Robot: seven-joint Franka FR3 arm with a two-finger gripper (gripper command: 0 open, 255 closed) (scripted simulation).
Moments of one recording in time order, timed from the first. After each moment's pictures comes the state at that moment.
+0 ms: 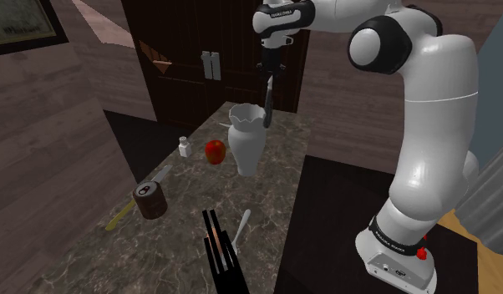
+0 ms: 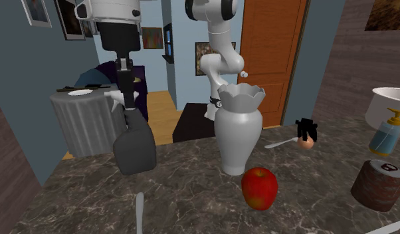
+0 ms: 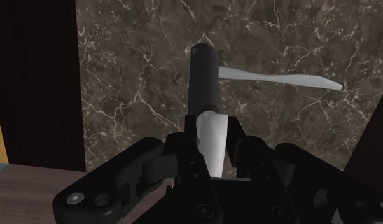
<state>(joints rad) -0.27 0.43 -0.10 -1.34 0.01 1.79 0.77</state>
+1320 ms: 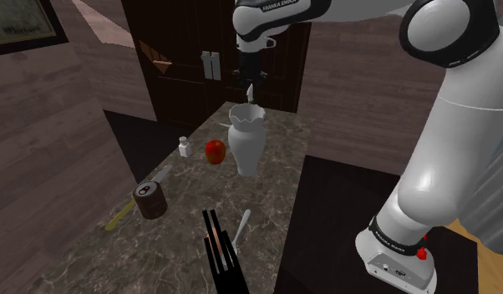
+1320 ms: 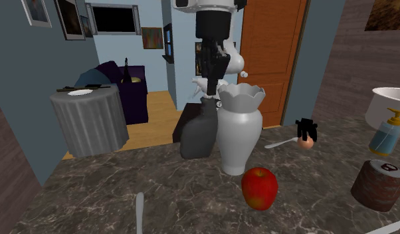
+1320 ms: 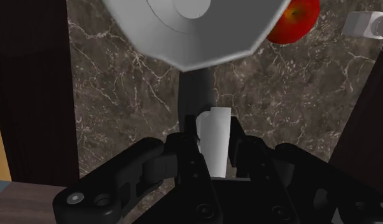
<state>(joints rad) -0.07 0.13 0.00 -1.70 -0.04 1.84 1.07</state>
